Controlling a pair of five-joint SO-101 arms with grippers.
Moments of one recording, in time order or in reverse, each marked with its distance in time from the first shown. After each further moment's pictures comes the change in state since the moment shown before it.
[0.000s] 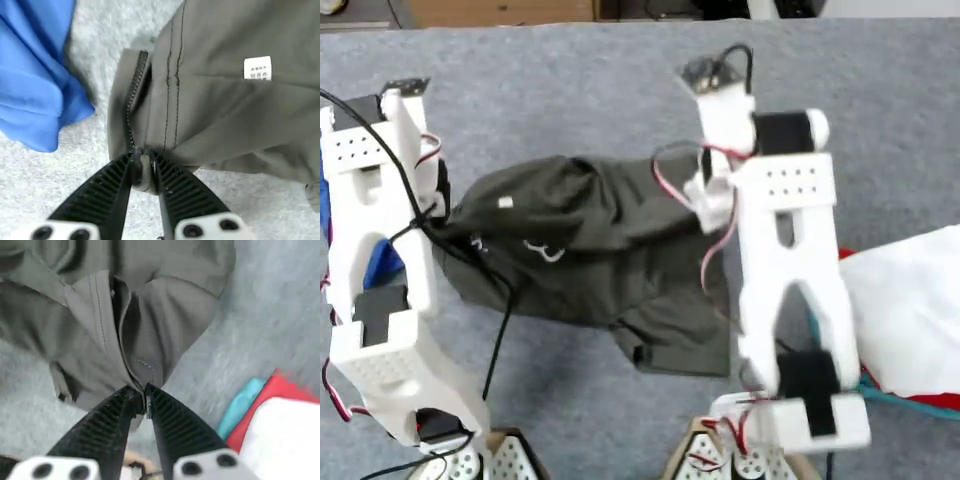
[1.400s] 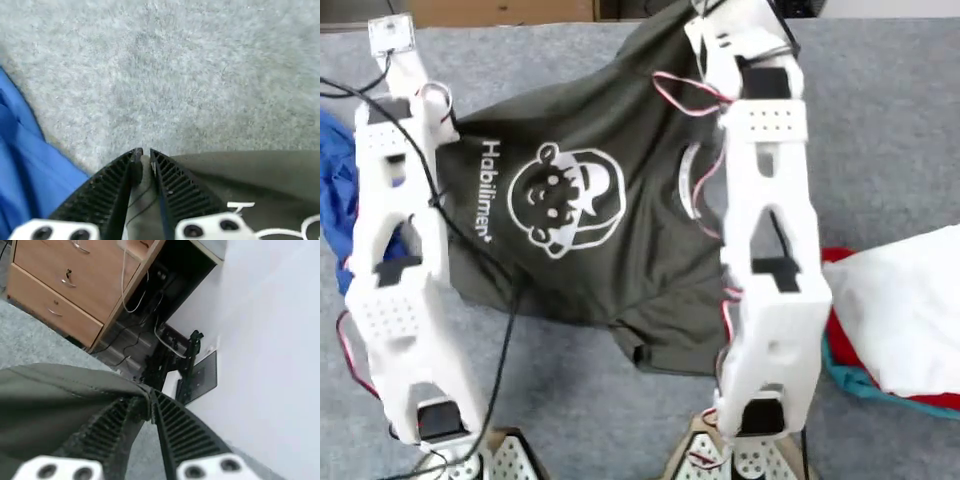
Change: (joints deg) left arm 1.8 21.6 -17.6 -41.3 10.5; right arm 3.3 40.9 -41.9 -61.3 18.6
